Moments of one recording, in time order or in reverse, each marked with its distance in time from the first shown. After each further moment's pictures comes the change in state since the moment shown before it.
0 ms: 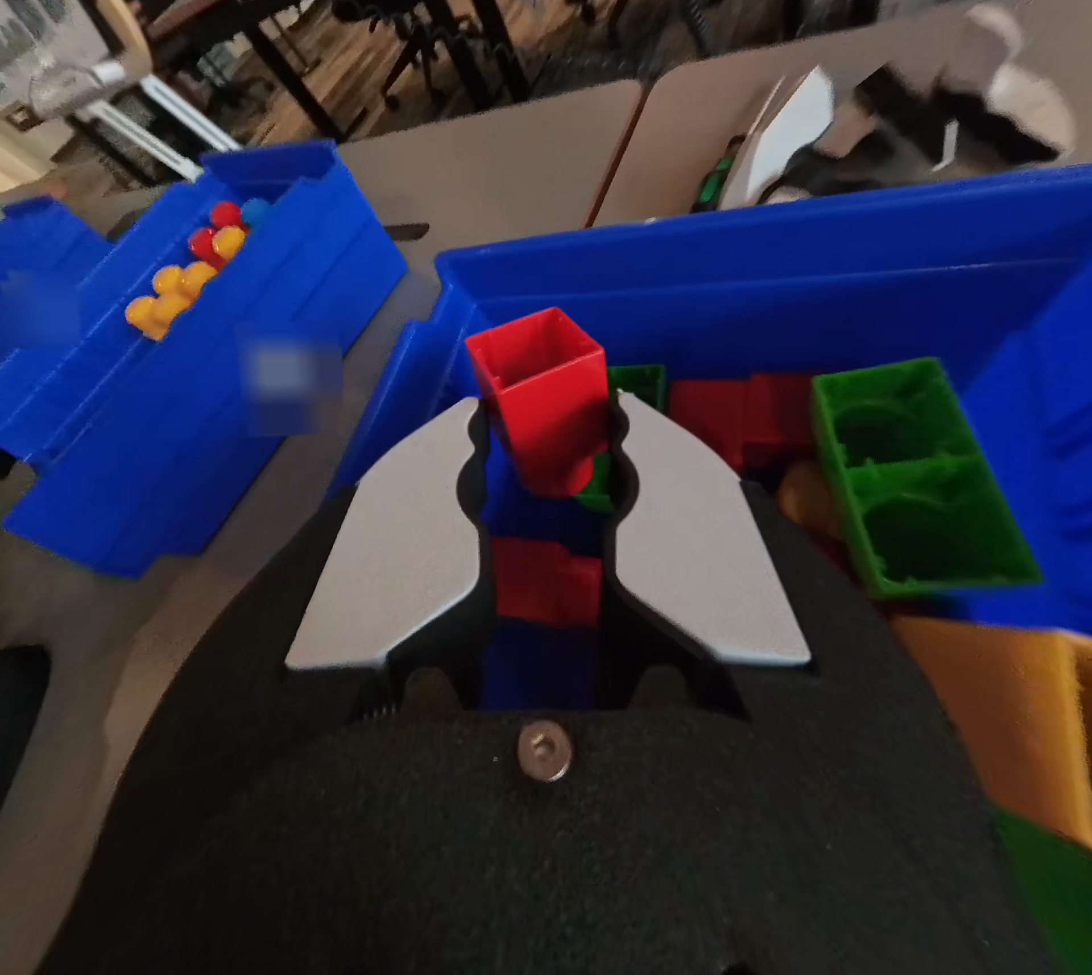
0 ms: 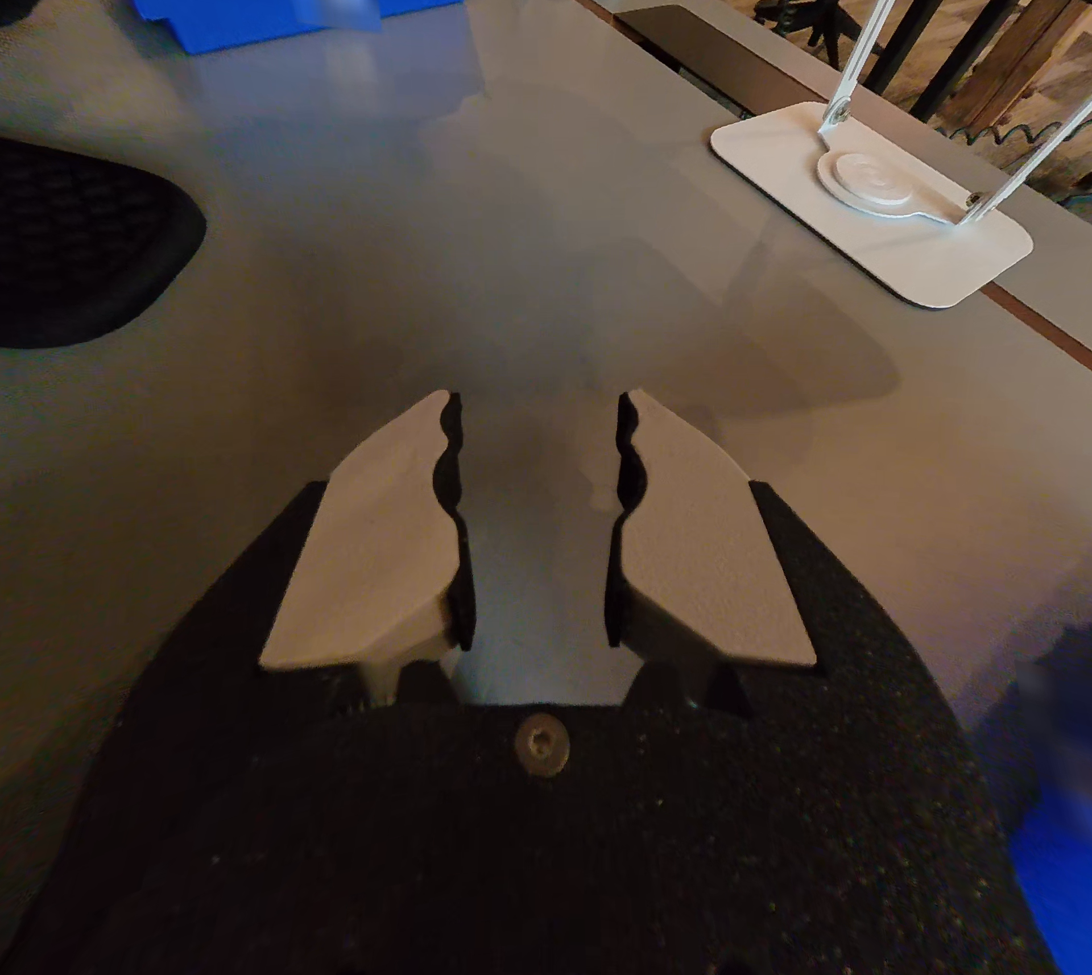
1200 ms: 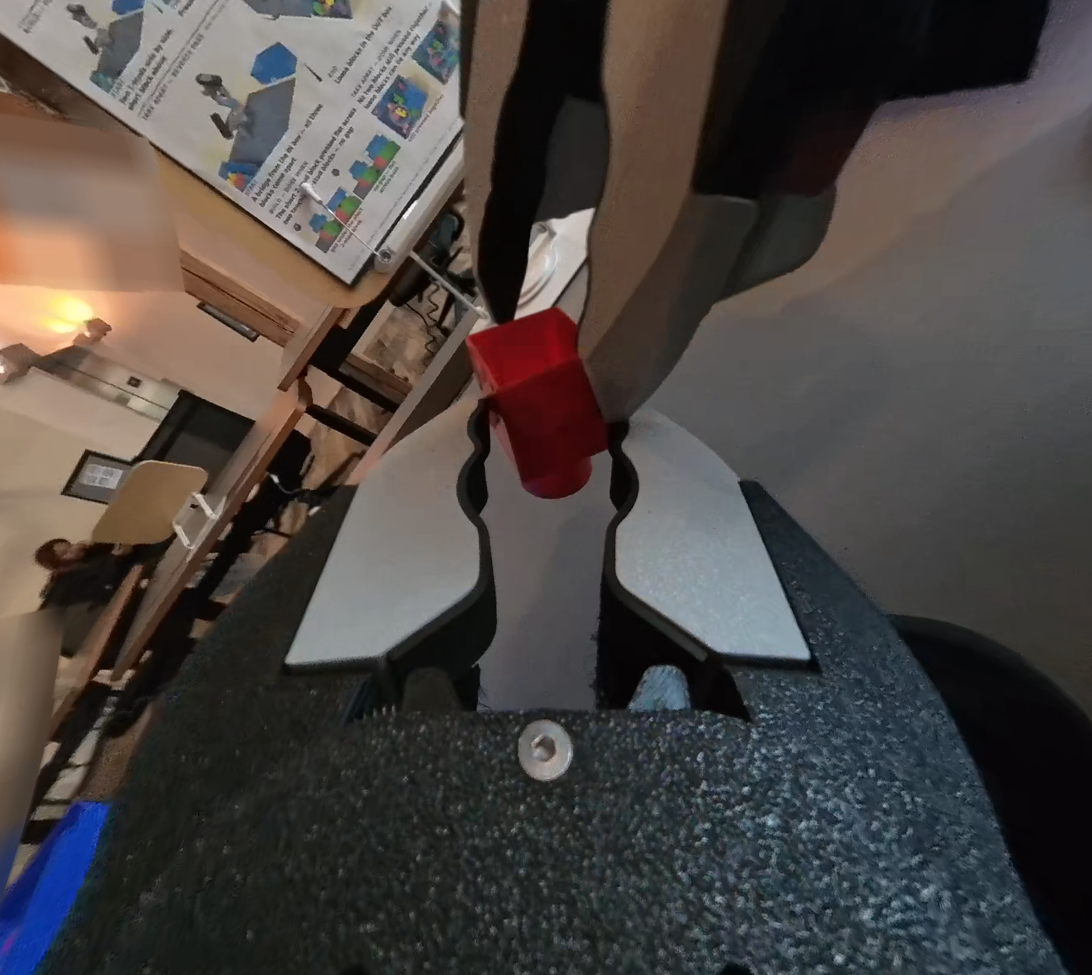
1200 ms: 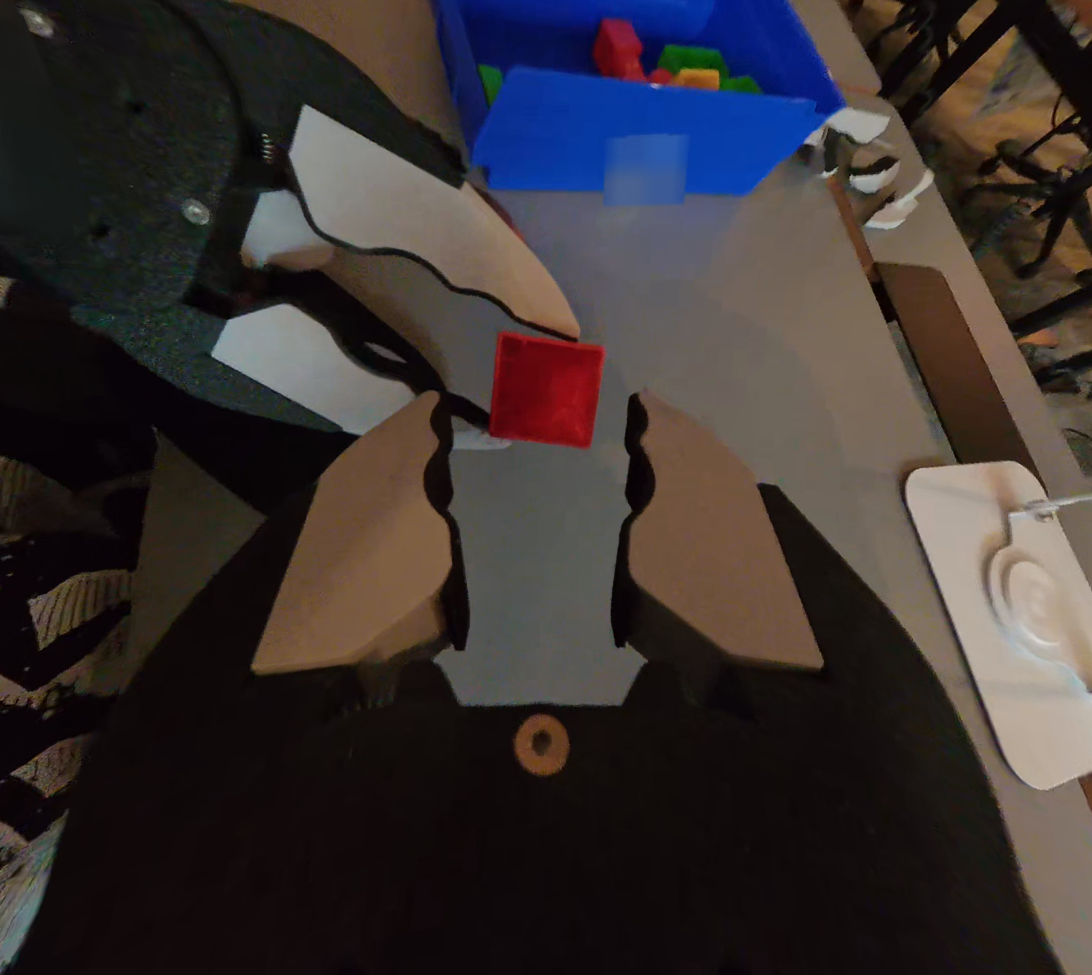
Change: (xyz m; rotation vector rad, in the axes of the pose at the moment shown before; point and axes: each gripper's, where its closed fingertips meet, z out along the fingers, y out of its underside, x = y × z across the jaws) left arm 0.250 0.027 -0.381 0.754 0.710 0.639; right arm -0.145 -0.139 0.072 -0.070 -0.305 -0.369
